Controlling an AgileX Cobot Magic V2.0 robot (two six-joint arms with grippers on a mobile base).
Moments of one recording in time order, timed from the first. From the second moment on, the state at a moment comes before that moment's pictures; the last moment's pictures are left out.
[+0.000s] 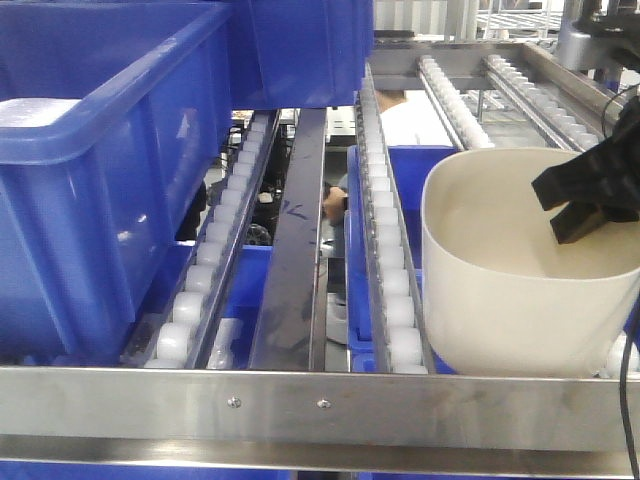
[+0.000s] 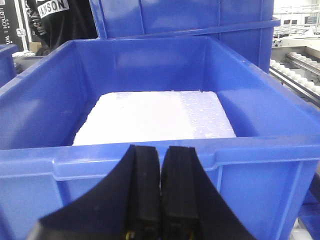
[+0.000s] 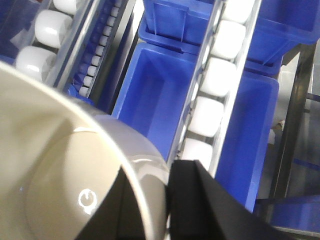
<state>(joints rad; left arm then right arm) -0.15 -0.01 0.01 -0.07 0.01 0.10 0.25 1.44 -0.66 0.00 0.06 0.02</state>
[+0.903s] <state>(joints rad) -0.15 -0.01 0.01 -0.07 0.01 0.10 0.26 1.43 -0.66 0.04 0.05 0.02</state>
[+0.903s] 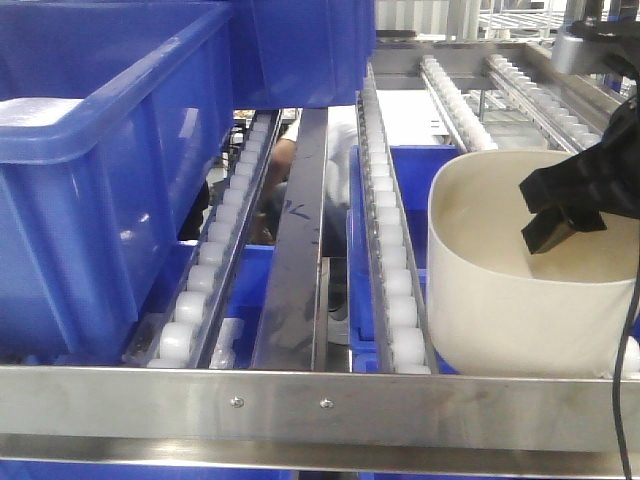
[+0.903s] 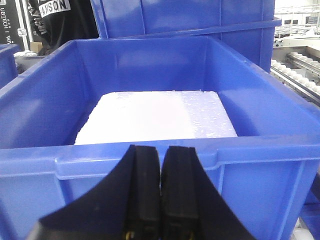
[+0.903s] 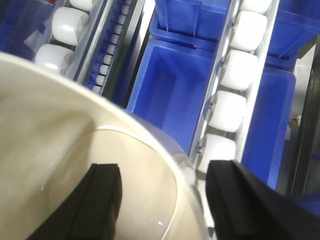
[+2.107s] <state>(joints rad) -0.15 -0.01 0.01 -0.07 0.01 0.10 0.19 1.10 -0.65 0.04 0.11 0.03</state>
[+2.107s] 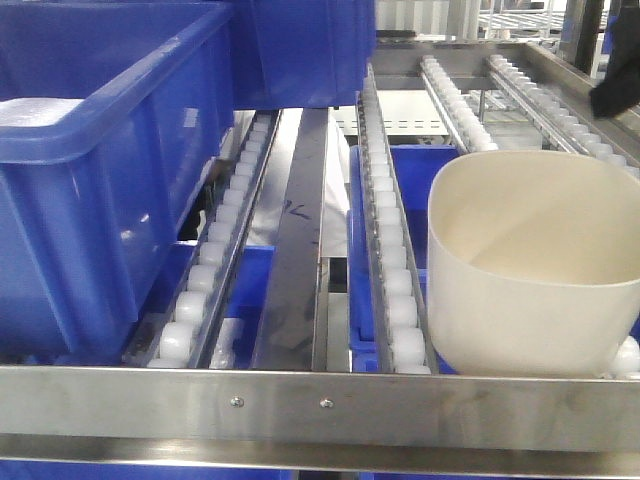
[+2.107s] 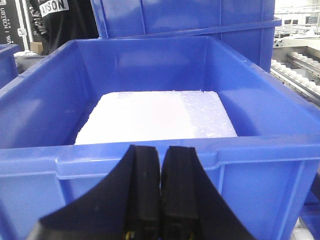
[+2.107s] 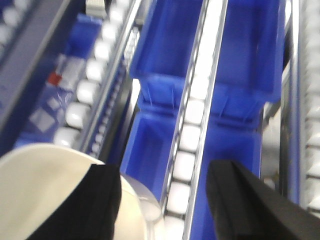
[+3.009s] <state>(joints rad) -0.15 -0.01 0.01 -0.07 0.01 0.10 0.19 0.54 -0.39 0.05 0.04 0.03</state>
